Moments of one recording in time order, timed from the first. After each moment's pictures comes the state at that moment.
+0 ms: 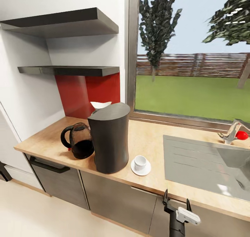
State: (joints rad) left arm 0.00 0.10 0.33 -0.07 -0.42 -0.02 0.13; right arm -0.22 0.06 0.24 -0.56 -0.06 -1.04 -0.59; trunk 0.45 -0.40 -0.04
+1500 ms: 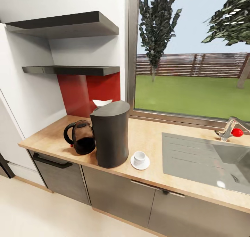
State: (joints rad) left arm 0.00 0.10 0.33 -0.07 -0.42 -0.02 0.14; right arm -0.15 0.07 0.23 -0.03 -0.09 -0.08 -0.11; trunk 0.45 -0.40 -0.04
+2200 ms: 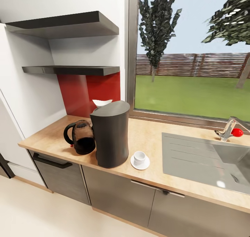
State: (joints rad) left arm 0.00 0.10 0.35 -0.07 -0.41 -0.01 0.15; right arm -0.15 0.04 0.24 -0.02 -0.31 0.16 -0.06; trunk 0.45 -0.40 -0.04
